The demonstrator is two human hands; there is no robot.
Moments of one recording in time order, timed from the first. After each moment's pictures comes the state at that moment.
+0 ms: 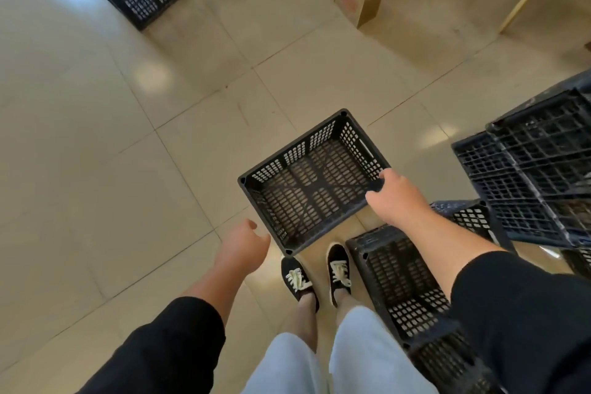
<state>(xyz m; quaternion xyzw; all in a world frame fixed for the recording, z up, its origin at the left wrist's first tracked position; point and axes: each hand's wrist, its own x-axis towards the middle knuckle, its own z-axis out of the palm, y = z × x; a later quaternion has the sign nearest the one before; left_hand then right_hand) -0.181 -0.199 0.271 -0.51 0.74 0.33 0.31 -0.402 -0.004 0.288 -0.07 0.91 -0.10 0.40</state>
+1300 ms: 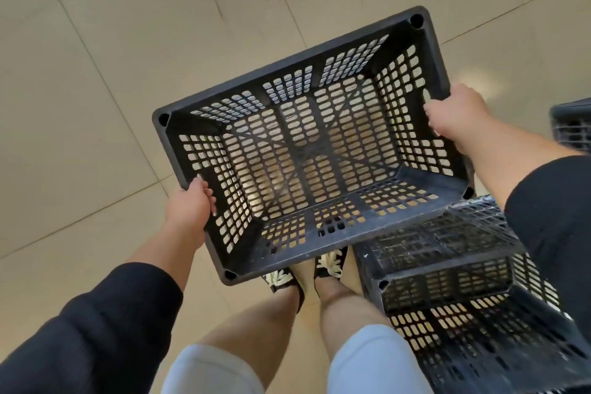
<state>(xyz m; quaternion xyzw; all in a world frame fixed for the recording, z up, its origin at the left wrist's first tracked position) -0.188 -0.252 -0.111 -0.81 0.31 0.49 0.01 -0.574 -0.045 -0.091 -0.01 0.93 -0.12 0.36</state>
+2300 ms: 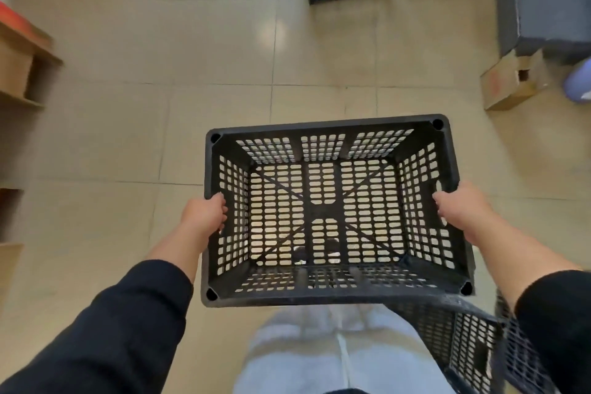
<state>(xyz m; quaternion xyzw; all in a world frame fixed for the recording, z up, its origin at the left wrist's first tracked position) 0.034 -0.278 0.372 -0.81 0.30 0.50 -0.06 -0.406 -0.129 0.360 -0.13 0.92 -0.07 0.37</state>
